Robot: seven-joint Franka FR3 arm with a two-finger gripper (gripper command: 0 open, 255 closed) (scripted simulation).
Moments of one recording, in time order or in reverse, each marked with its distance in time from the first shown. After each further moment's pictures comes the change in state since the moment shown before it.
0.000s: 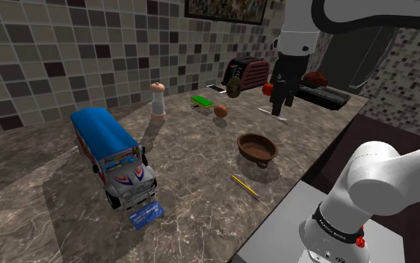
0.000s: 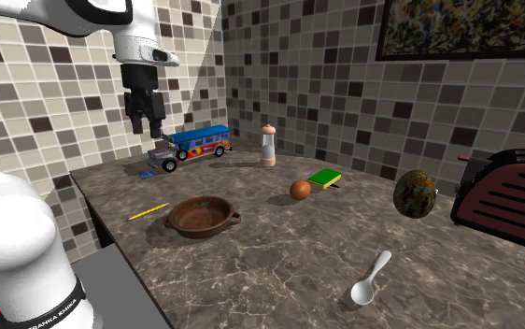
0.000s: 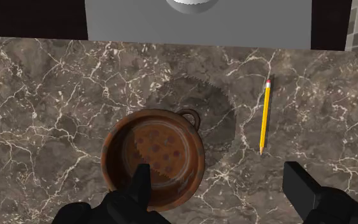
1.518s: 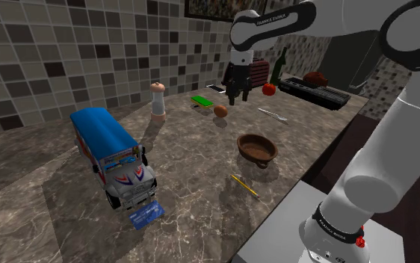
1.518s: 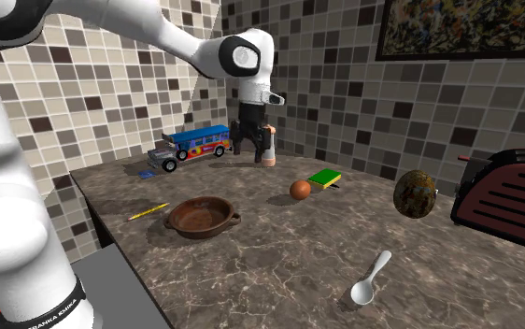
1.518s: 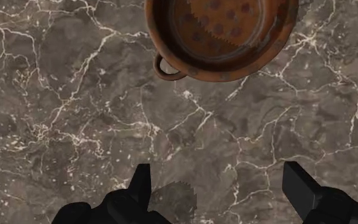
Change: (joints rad) arm -0.105 0.798 -0.190 0.468 -0.009 0.271 -0.195
